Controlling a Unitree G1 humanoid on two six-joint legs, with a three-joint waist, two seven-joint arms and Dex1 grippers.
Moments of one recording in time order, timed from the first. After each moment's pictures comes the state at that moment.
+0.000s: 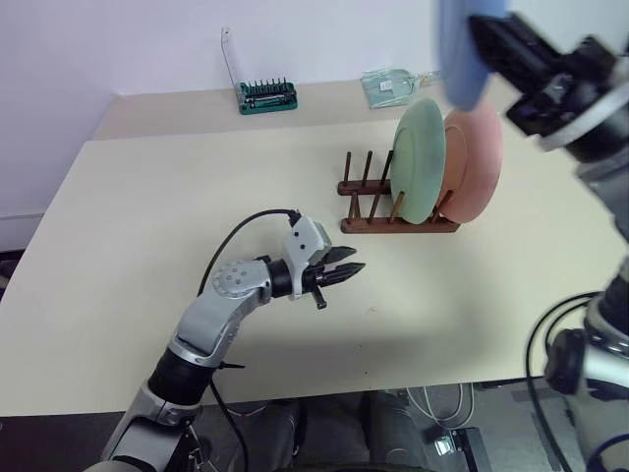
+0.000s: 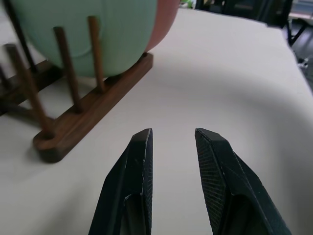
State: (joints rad) left arm -0.39 0.32 -0.27 -0.23 -0.29 0.48 -0.75; right arm -0.83 -0.61 -0.34 -0.43 1.16 0.89 0.30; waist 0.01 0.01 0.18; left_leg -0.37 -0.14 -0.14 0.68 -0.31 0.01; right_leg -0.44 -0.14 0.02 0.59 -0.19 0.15
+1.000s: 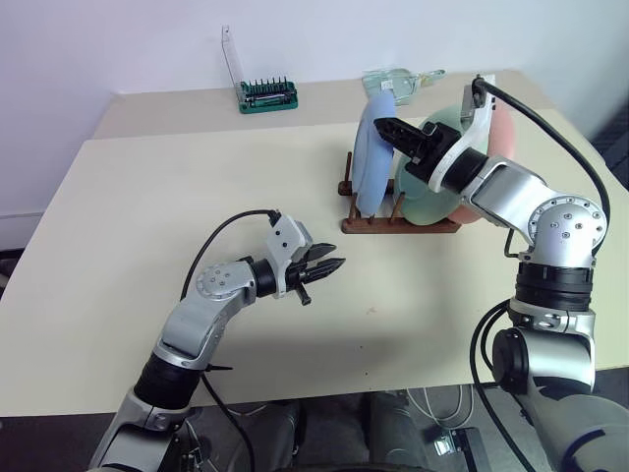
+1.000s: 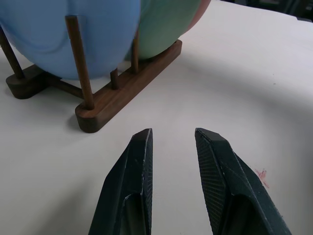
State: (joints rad) left arm -0.36 0.34 -0.22 -0.24 -0.29 0.50 -0.73; right arm -0.82 -0.47 -0.21 0.02 1.21 0.91 0.04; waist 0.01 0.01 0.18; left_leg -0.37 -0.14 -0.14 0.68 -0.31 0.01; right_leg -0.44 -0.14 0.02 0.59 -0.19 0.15
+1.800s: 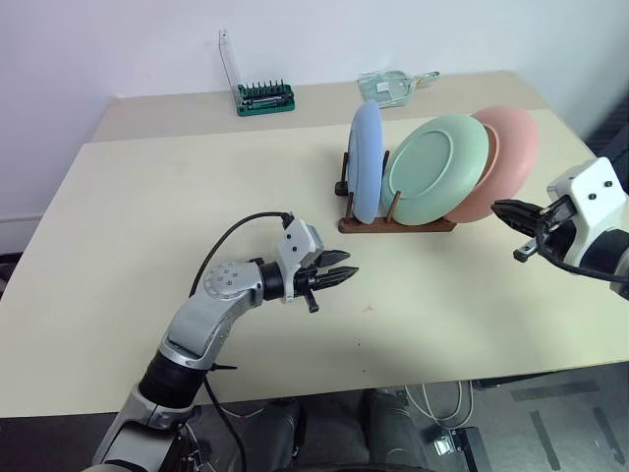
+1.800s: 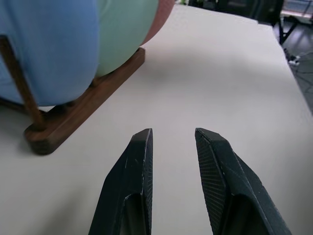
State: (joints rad) left arm -0.38 0.33 -0.26 -0.24 -0.32 0.51 -0.79; right arm -0.12 -1.03 -0.36 -0.48 0.55 0.73 0.53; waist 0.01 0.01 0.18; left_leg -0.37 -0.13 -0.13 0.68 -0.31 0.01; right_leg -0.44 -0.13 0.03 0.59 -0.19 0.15
